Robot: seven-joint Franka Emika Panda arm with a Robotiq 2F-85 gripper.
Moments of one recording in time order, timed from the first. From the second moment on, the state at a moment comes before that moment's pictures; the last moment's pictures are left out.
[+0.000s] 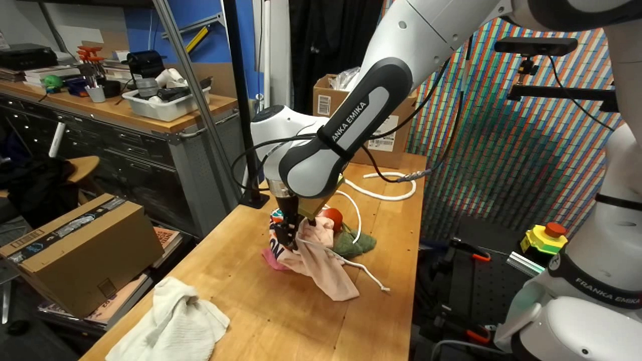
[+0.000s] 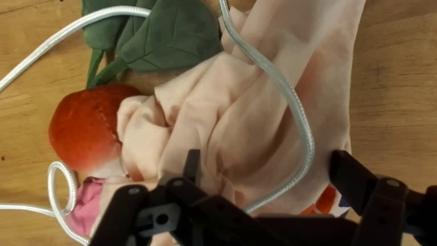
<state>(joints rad) 0.21 0.60 0.02 -1.90 -0.17 2.34 0.36</state>
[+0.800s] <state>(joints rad) 0.21 0.60 0.02 -1.87 -0.17 2.31 0.36</state>
